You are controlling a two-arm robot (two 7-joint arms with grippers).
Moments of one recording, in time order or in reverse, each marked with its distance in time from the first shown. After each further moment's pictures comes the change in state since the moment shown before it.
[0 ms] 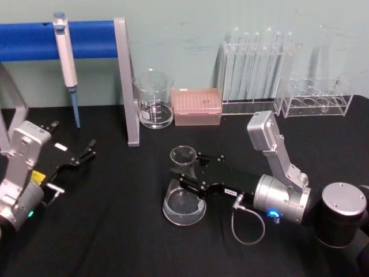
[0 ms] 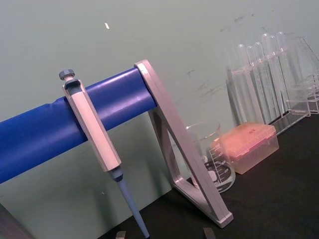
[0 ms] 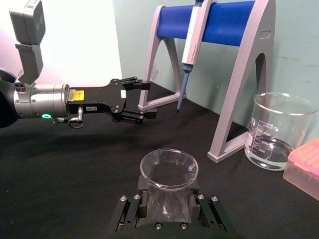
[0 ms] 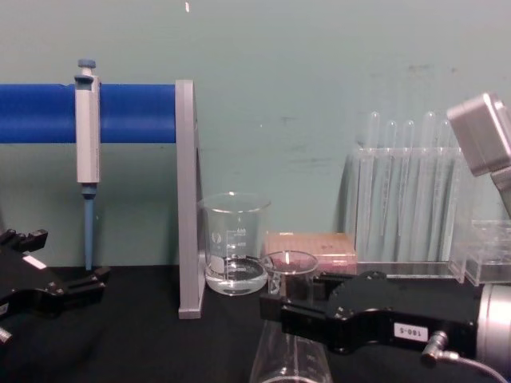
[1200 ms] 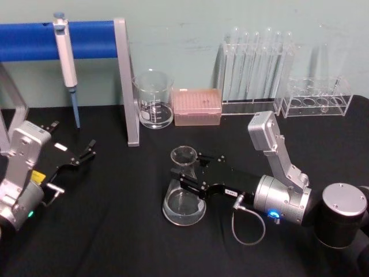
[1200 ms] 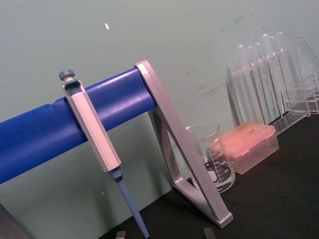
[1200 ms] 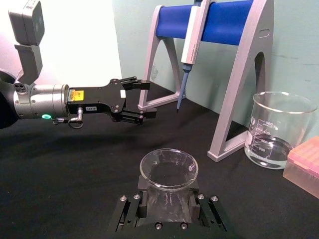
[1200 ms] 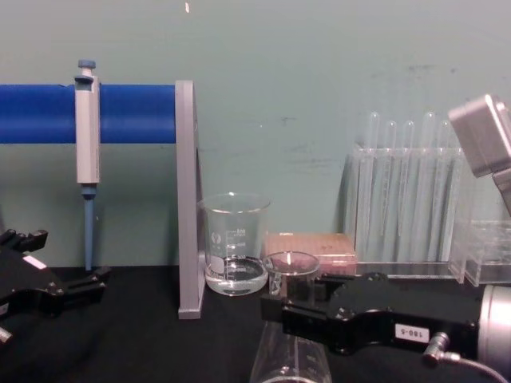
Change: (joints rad) left arm 0.000 0.000 0.000 0.000 0.000 0.000 0.000; right arm -0.003 0.002 0.000 -0.001 0.004 0.005 -0.002
